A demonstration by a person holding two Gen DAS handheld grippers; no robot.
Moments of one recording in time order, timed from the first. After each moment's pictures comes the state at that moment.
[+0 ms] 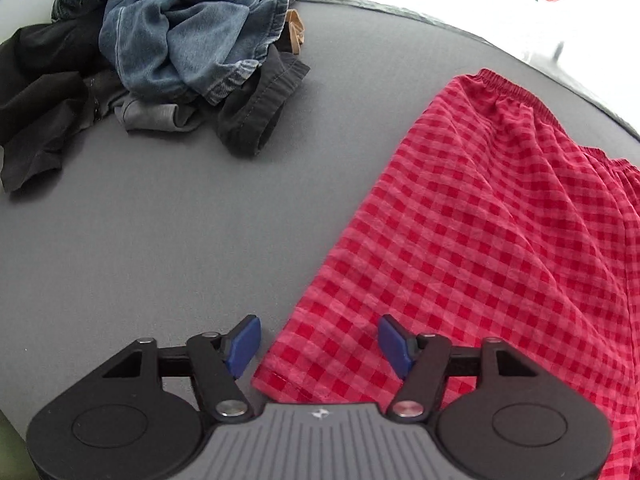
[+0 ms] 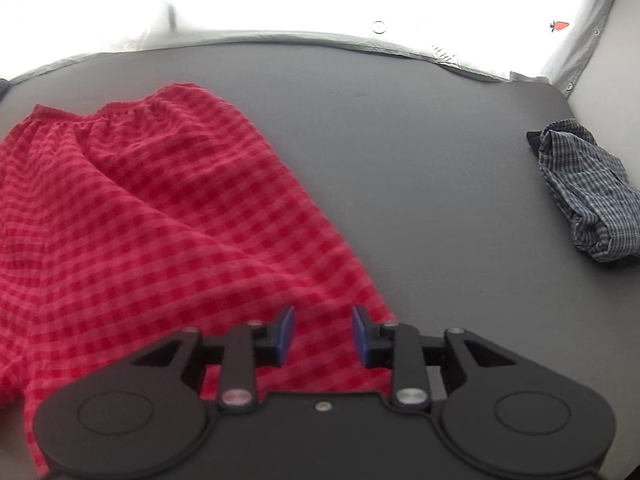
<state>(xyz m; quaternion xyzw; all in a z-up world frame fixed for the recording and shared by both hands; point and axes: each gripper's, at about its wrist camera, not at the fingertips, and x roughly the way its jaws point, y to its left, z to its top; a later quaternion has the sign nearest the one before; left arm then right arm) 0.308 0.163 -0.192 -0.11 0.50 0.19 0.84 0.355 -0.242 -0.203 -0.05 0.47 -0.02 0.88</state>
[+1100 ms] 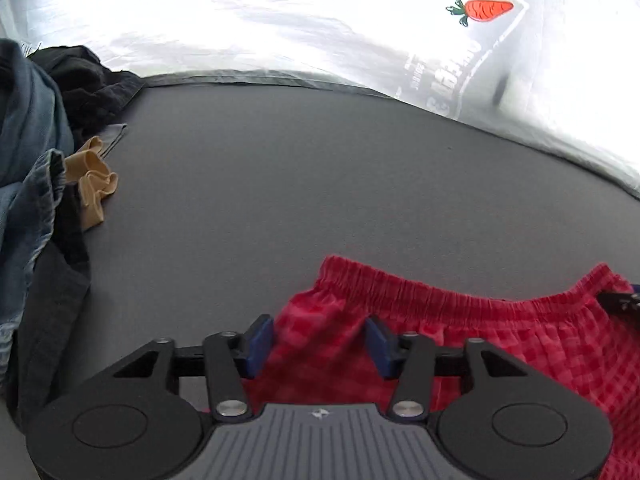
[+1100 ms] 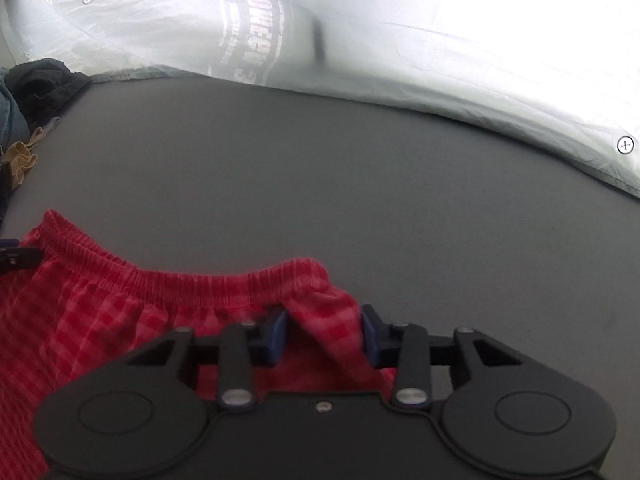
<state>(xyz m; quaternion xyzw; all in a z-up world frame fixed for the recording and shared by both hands) 0.536 0.126 -0.203 -0.05 0.46 0.09 0.88 0.610 -0.146 -0.213 -0.07 0.44 0.21 0.87</state>
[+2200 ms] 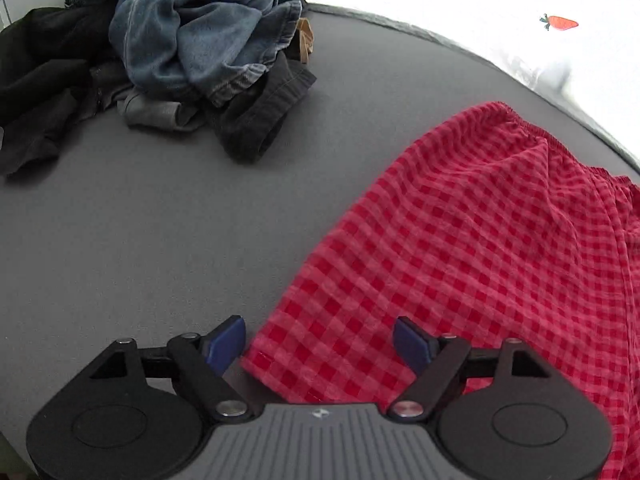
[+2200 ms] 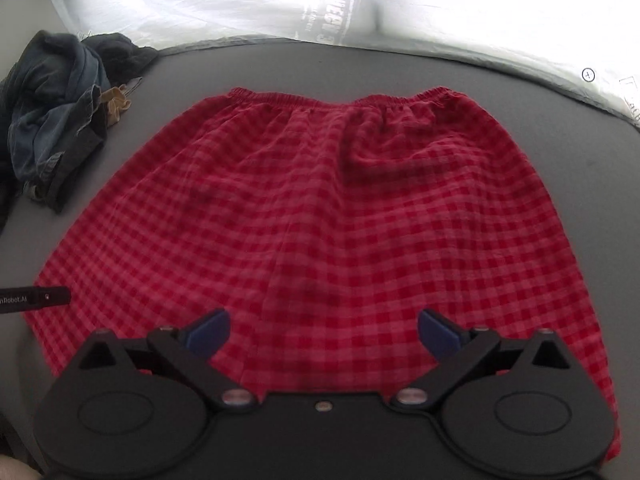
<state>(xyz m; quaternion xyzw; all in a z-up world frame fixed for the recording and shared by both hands) 0.304 0.166 -0.207 -0.14 0.48 0.21 0.84 0.395 -0.135 -0.183 -0.05 0.47 0.20 0.86</state>
